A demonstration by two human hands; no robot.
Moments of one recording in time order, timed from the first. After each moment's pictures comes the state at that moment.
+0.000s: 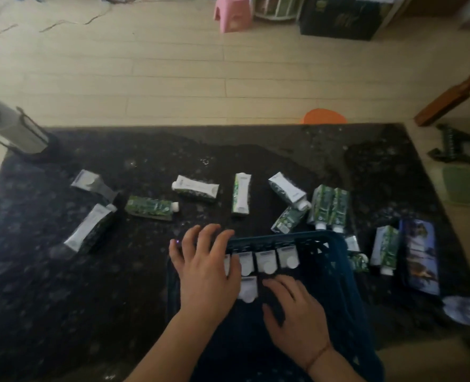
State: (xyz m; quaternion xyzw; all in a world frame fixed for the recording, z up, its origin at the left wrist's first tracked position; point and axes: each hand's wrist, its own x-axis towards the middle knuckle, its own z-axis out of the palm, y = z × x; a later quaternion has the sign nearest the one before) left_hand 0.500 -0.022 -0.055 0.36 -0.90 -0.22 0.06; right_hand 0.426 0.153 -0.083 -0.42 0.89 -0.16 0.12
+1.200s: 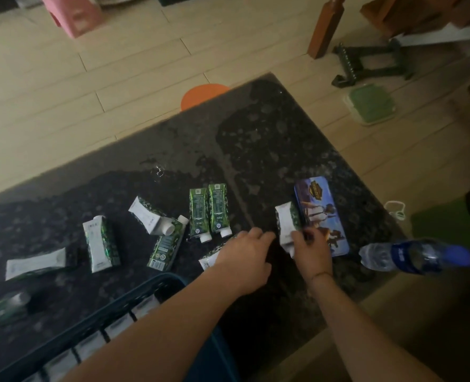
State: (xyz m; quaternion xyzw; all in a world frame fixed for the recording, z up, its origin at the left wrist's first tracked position) left_hand 0.208 0.179 -0.108 -0.06 -0.93 -0.24 -0.27; right_hand 0.172 0.333 -0.159 0.26 0.85 -0.40 0.21
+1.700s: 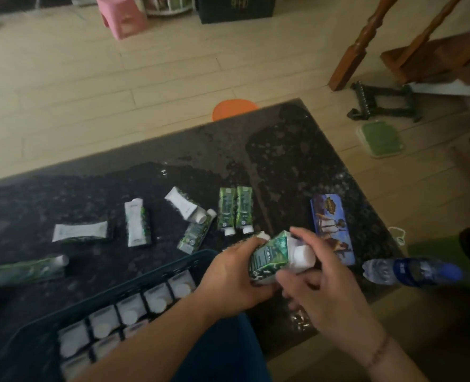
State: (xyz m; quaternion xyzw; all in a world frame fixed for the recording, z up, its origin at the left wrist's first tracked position) left_hand 0.300 0.124 -0.047 0.02 -0.88 -0.48 -0.04; right_hand 0.256 0.284 0.044 -0.03 0.81 -0.51 0.31
